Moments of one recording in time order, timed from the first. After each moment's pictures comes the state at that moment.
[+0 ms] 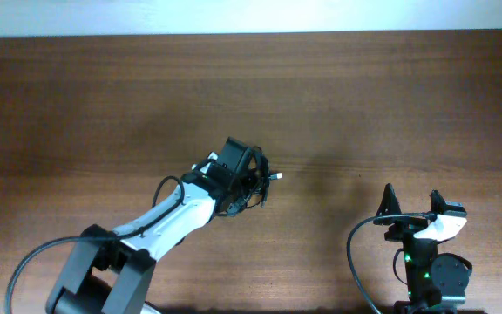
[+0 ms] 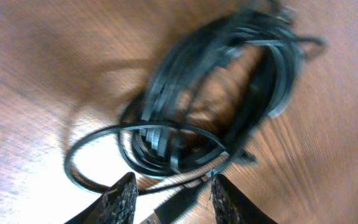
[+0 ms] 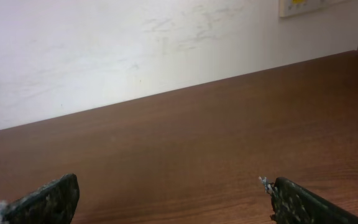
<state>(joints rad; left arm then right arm) -0.53 1.63 0.87 -0.35 0.07 -1.43 -0.05 0.01 0.01 -0.07 0.01 0.22</state>
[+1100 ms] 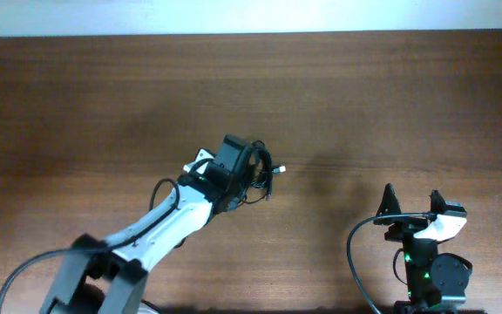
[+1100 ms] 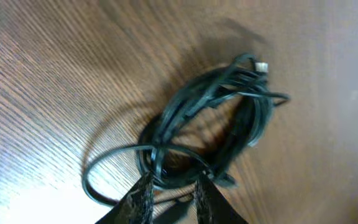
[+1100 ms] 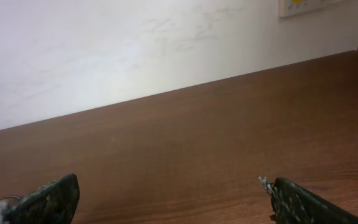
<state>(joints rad) -0.53 1.59 0.87 -0.32 -0.06 -1.55 -0.05 0.01 0.01 -0.07 0.01 0.22</state>
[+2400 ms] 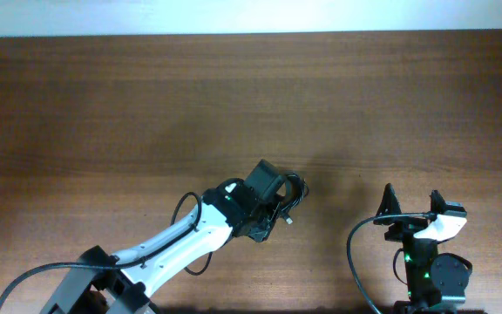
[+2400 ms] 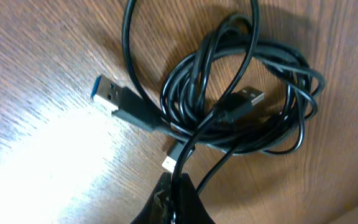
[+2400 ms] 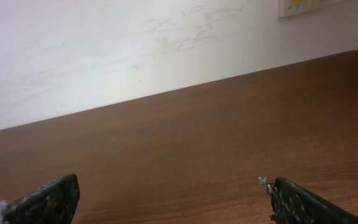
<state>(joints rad) -0.75 1.55 0.87 -0.46 0.12 -1.81 -0.05 0.01 0.01 -0.07 0.01 0.22</state>
